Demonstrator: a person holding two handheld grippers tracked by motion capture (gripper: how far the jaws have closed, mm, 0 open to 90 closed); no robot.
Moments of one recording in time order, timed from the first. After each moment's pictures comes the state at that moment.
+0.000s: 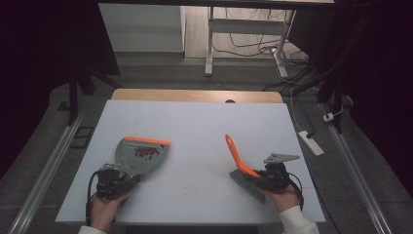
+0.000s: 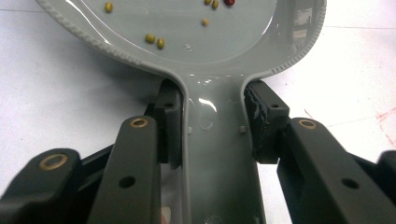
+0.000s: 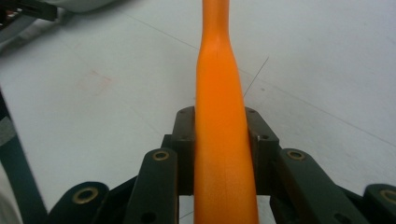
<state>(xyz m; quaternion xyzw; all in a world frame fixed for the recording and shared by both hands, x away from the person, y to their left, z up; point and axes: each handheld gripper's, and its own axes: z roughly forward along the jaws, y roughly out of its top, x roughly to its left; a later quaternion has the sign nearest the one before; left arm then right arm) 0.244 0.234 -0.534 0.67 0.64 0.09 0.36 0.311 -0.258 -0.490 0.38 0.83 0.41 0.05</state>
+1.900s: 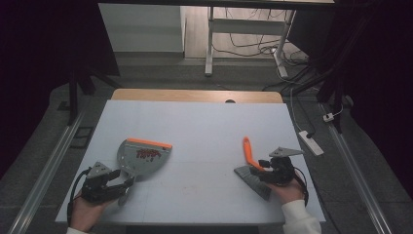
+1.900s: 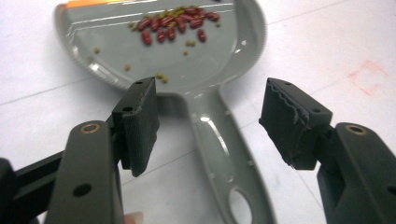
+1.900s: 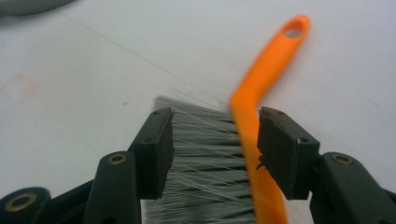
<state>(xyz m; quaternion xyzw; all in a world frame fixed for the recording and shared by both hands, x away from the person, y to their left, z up) 0.222 0.253 -0.502 0.76 0.51 0.15 0.37 0.331 -0.274 -0.492 0.39 0.83 0.39 0.12</state>
